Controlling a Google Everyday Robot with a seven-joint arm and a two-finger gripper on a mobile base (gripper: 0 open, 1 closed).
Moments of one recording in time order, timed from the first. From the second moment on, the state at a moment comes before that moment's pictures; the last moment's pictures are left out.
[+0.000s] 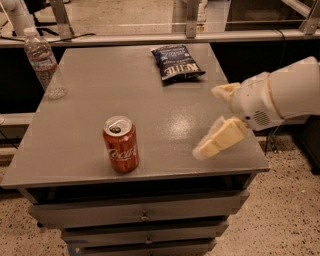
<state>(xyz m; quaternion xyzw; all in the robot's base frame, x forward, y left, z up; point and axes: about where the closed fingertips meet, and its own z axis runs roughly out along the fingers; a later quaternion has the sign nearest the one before) 0.469 -0.102 0.901 -0.54 0.74 0.19 0.35</state>
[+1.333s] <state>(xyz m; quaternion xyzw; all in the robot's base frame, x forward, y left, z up) 0.418 0.089 0.902 -0.47 0.59 0.45 0.48</state>
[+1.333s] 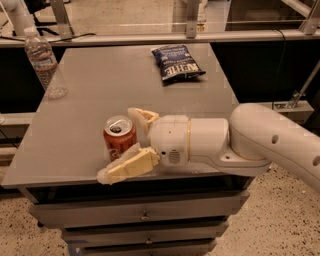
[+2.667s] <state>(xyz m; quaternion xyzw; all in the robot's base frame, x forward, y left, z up) 0.428 0.086 0.844 -0.42 0.62 0.45 0.48</state>
